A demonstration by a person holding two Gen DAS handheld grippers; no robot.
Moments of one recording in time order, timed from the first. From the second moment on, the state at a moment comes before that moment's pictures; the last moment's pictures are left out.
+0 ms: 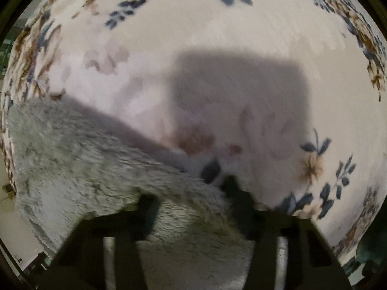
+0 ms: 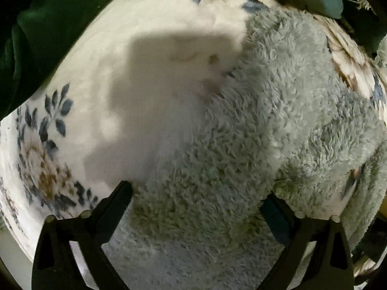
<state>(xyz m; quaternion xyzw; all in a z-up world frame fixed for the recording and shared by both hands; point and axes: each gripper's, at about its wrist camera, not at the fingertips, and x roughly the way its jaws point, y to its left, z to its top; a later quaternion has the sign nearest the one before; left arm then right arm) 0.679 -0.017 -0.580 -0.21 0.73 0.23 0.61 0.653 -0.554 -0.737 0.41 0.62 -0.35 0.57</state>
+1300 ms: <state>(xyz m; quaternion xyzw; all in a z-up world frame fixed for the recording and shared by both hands) 0.264 0.050 -0.499 -0.34 0.64 0.14 0.68 0.254 -0.540 -0.593 0.33 0.66 -0.26 0.63</state>
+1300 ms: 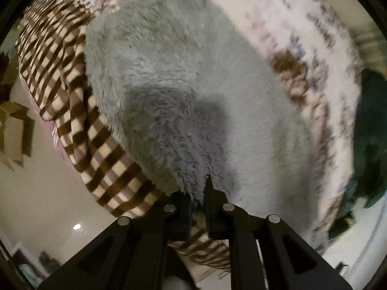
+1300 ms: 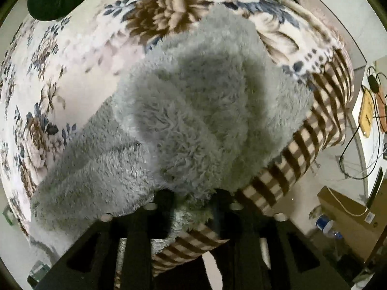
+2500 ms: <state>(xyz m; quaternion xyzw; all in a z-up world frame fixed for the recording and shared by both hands) 0.277 0.196 -0.478 -0.27 0.56 0.28 0.73 0.226 -0.519 -0.525 0.38 0.60 -0.25 0.66</state>
